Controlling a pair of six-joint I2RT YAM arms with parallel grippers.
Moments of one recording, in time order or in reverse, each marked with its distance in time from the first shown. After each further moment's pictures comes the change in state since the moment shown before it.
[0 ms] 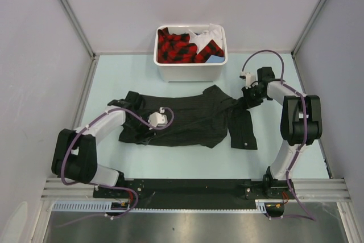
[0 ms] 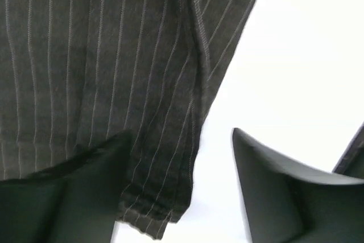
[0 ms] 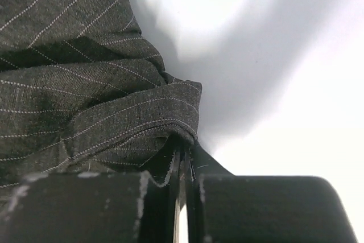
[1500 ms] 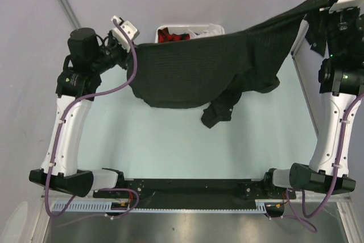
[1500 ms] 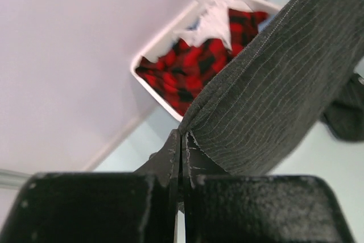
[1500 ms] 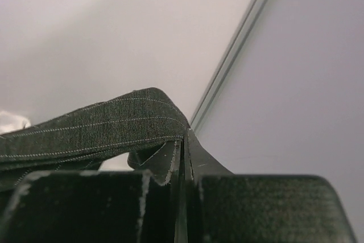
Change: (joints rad) left arm 0.075 -0.151 0.856 0.175 0.005 -0.534; right arm -0.226 -0.554 0.641 0.222 0.222 -0.033
